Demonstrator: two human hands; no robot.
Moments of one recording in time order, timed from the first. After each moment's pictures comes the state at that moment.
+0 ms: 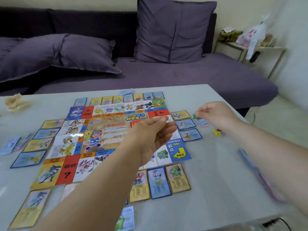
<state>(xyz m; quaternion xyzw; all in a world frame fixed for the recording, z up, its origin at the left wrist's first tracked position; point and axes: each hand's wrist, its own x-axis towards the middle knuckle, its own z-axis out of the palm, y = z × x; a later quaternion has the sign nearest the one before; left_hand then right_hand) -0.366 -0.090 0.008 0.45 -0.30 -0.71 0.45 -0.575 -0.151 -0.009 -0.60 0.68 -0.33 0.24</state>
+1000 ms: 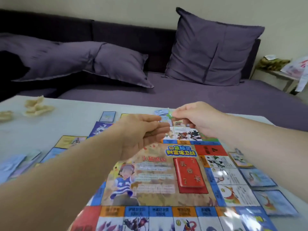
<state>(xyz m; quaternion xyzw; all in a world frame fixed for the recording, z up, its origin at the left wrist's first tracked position) -0.240 -0.220 -0.004 0.46 -0.35 -0.66 0.48 -0.402 -0.297 -0.003 -0.62 0.58 -0.31 0.42</state>
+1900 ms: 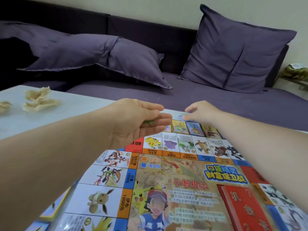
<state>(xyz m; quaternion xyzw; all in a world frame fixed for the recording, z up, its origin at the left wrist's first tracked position) -0.157 -0.274 -0.016 0.49 -0.39 -0.61 0.48 -0.348 -0.423 -0.048 -0.75 0.63 -0.13 0.16</state>
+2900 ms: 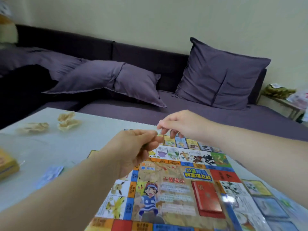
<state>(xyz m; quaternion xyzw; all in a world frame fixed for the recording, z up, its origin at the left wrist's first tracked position) -0.171 -0.199 0.016 0.52 -0.34 -0.60 0.51 -0.317 -0.275 0.055 -0.80 0.47 -0.17 0.32</state>
